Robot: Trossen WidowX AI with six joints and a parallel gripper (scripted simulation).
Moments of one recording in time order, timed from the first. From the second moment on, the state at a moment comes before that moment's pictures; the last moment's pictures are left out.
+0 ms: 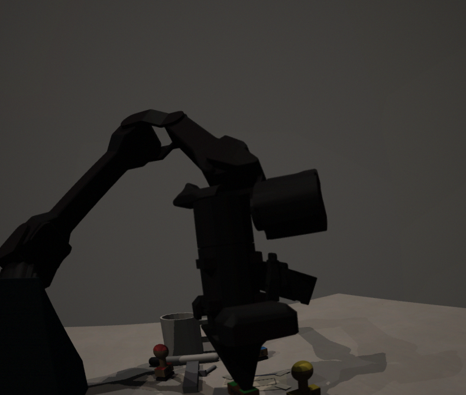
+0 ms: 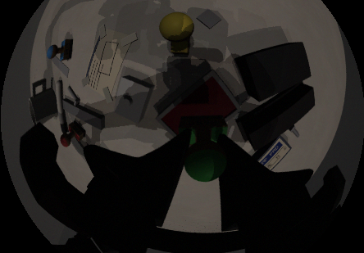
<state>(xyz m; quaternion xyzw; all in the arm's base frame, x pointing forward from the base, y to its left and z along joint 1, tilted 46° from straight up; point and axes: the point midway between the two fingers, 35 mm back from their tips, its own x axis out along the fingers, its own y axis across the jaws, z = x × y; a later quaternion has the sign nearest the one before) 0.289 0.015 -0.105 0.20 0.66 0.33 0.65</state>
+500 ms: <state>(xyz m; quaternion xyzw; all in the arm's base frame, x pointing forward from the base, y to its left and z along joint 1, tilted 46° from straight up) 0.288 0.022 -0.112 0.20 0.66 0.33 0.65</state>
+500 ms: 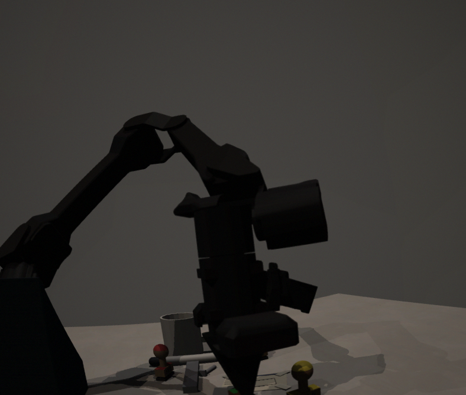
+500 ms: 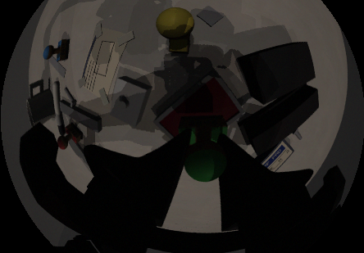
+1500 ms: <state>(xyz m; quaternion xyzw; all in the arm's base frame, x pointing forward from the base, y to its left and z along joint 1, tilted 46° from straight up) 0.285 0.034 -0.122 0.20 0.66 0.33 0.65</state>
